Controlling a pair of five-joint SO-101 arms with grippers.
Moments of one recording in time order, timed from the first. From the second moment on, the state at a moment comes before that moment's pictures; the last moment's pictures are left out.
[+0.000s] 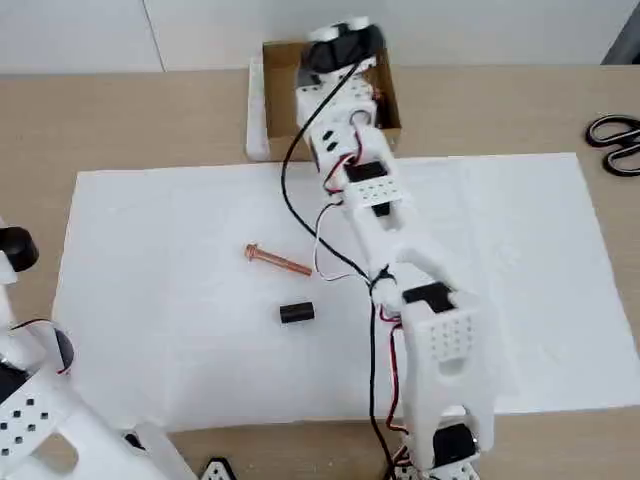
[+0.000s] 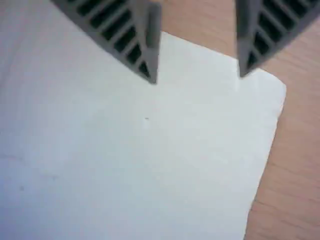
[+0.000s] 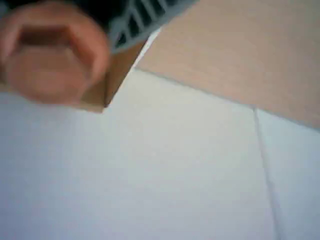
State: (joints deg) left arm -51.0 -51.3 33.5 97.7 -21.7; right arm -20.3 39.8 -17.2 -8.6 -4.0
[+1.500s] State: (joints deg) left arm -58.4 -51.3 29.7 98.1 -19.7; right arm -16.4 37.3 -30.6 30.2 -4.1
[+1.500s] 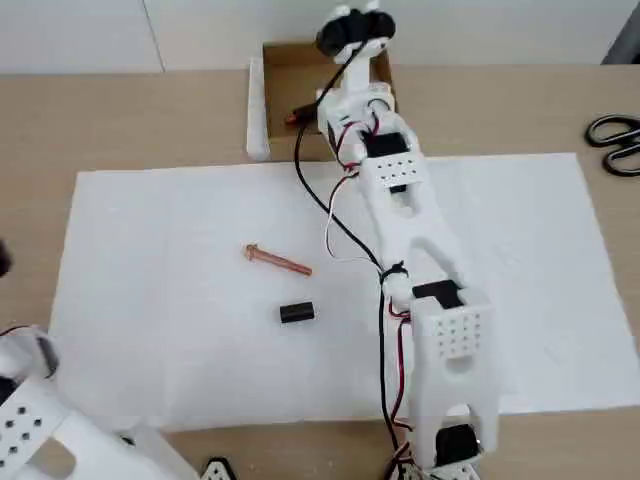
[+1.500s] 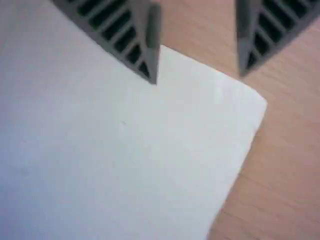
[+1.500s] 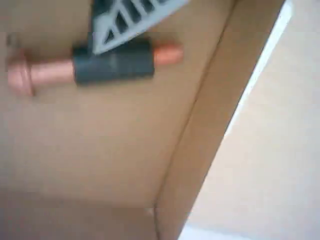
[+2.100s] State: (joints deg) left arm -62.9 -53.9 7.1 99.4 -9.0; right arm -17.2 11.0 -30.7 72.6 -4.1
